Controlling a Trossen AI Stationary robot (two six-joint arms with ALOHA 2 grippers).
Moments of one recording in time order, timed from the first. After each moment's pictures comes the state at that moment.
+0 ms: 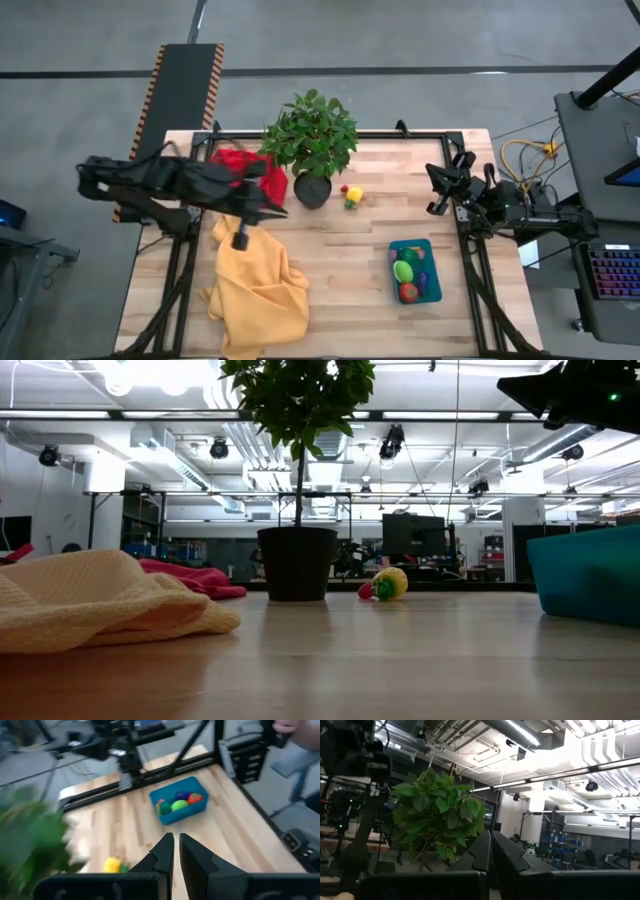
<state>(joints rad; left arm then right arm) -0.22 1.24 1.57 -0.79 -0.11 0.17 -0.12 0.19 0.04 0.66 0.29 -0.39</state>
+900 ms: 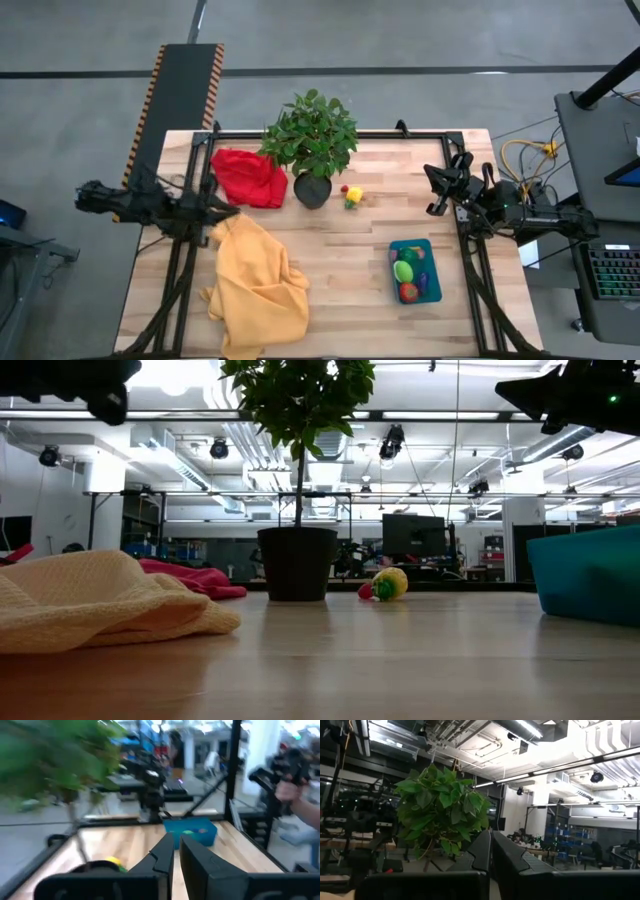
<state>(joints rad) -0.25 0.21 0.33 -0.09 -0.21 0.03 -0.12 0.19 0.04 0.63 0.29 -0.34</state>
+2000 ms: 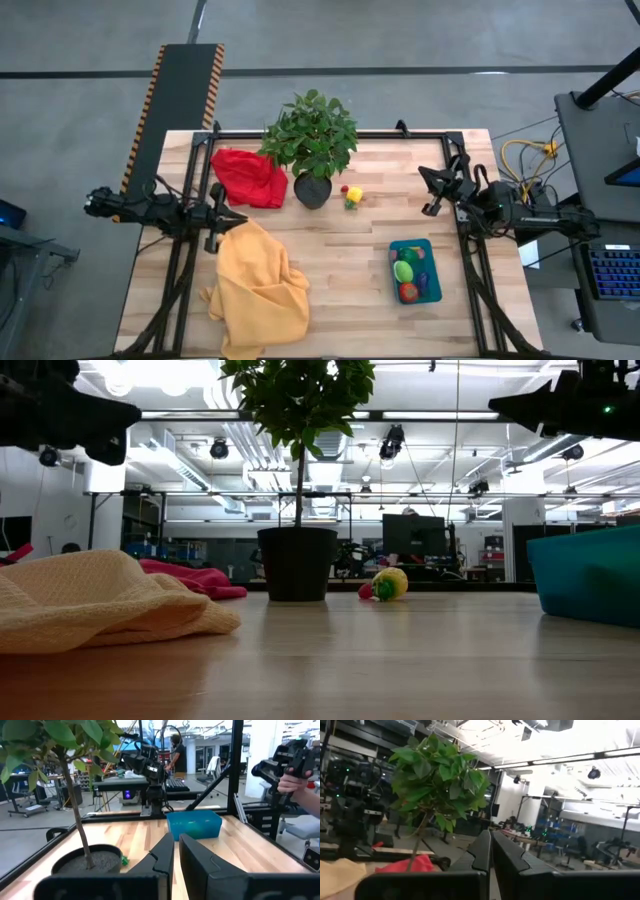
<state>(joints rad) -0.25 0.03 0.08 -0.02 -0.22 0.06 -0.12 0.20 0.05 0.55 0.32 -0.42</state>
